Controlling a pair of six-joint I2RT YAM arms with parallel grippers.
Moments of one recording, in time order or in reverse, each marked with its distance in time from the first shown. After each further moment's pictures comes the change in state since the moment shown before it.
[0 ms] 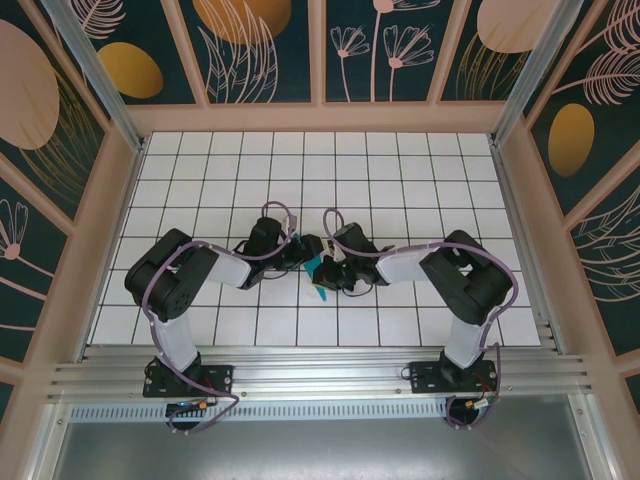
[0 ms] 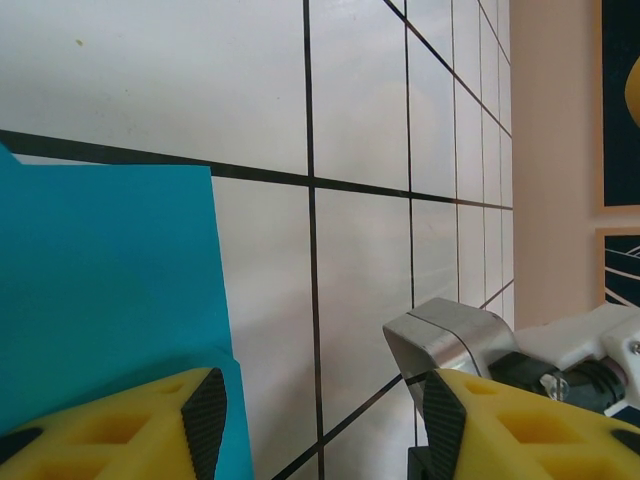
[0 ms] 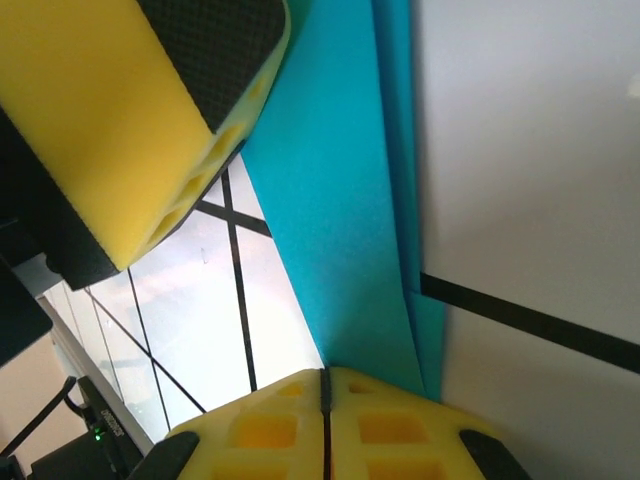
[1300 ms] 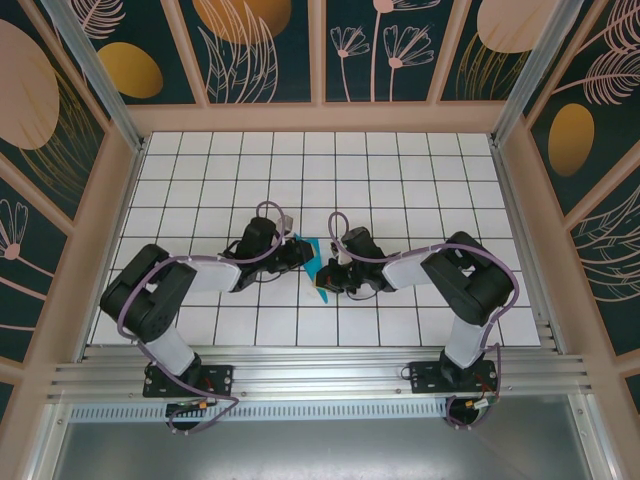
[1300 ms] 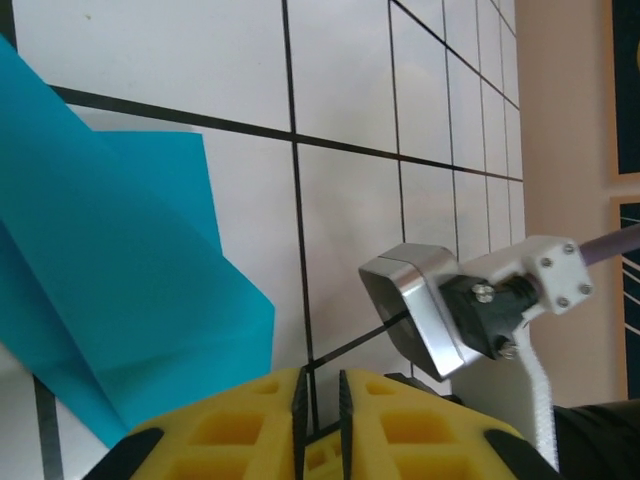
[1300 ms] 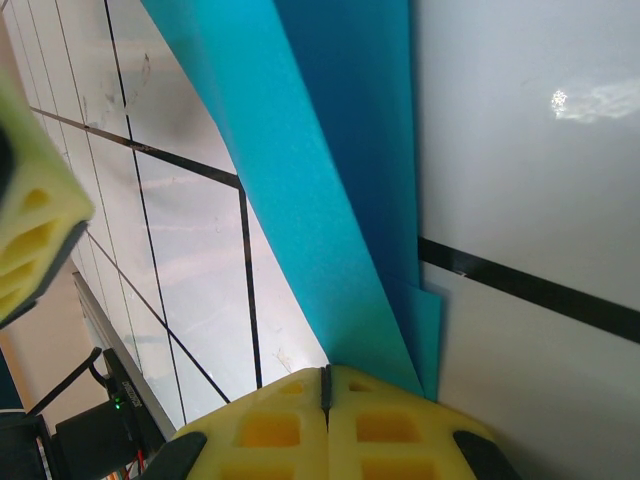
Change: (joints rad) left arm 0.000 -0.163 -0.041 -0.164 -0.007 0.076; right arm -0.023 -0.011 -0.078 0.124 -0.068 -0.008
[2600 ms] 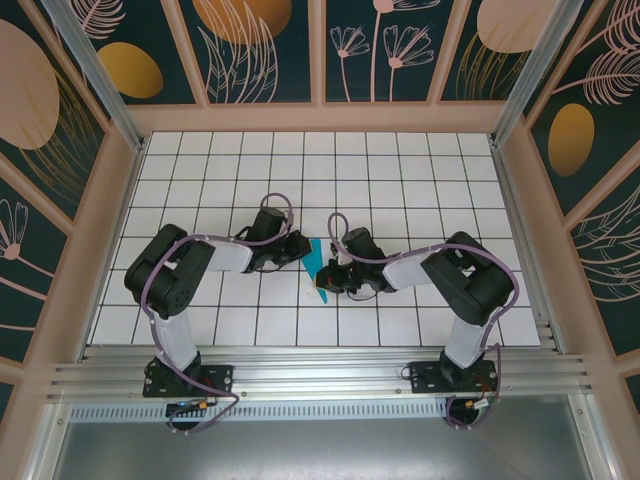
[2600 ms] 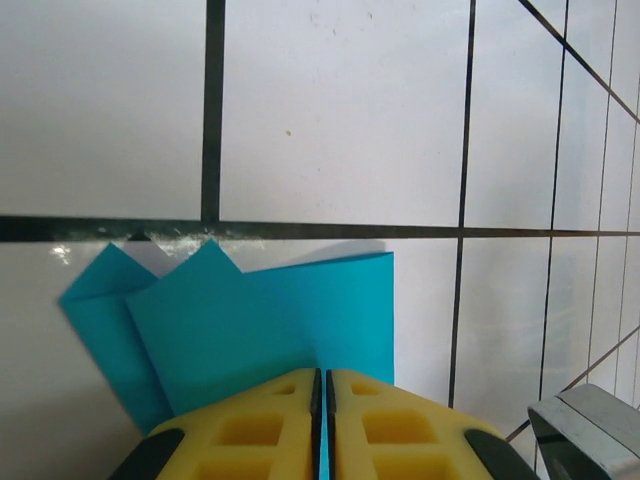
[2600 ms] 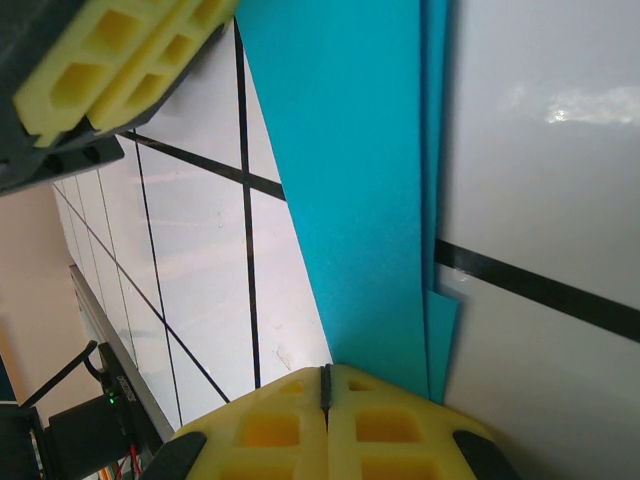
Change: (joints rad) left arm 0.047 0.174 0.191 -0.198 -0.098 0.076; right arm -0.001 0.001 -0.011 0.009 -0.003 -0.027
